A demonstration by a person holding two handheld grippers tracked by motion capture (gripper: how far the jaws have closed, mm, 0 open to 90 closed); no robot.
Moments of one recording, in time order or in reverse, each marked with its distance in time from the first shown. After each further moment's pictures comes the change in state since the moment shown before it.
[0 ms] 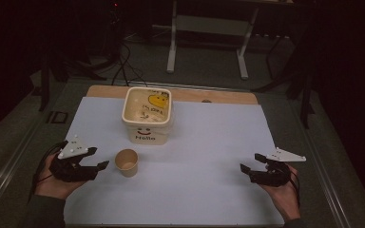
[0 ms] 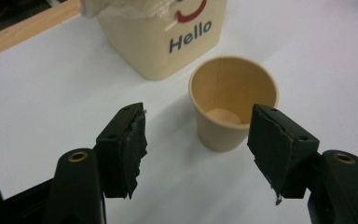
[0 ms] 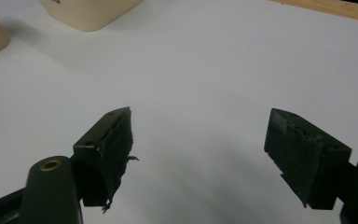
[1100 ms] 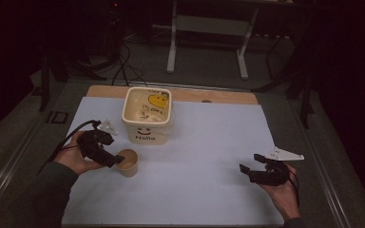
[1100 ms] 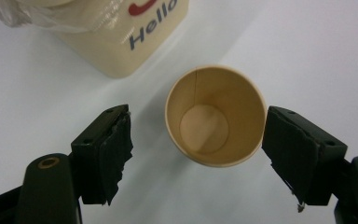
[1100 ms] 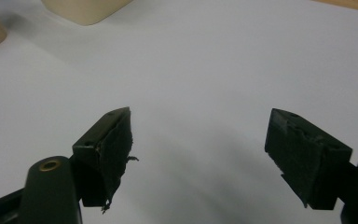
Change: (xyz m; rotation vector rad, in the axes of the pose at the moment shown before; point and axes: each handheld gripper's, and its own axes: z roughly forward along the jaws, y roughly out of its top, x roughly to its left) left arm 0.006 0.066 0.043 0.322 -0.162 0.137; right arm -0.002 -0.001 0.004 0.024 0.006 0.004
